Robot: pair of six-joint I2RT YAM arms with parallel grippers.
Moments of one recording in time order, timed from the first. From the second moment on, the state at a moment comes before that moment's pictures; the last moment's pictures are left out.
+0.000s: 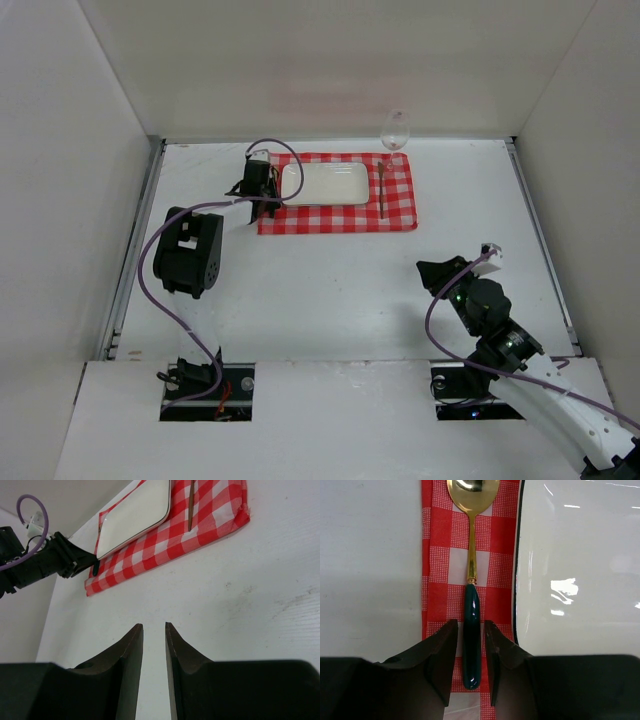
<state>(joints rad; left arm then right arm) -0.26 1.98 1.24 0.03 -0.13 -0.32 0.59 0.35 0.25 -0.10 0.32 0.80</state>
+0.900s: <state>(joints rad) -0.29 1.16 0.70 0.01 -0.38 -0.55 0.60 0.39 0.25 -0.09 0.32 0.80</state>
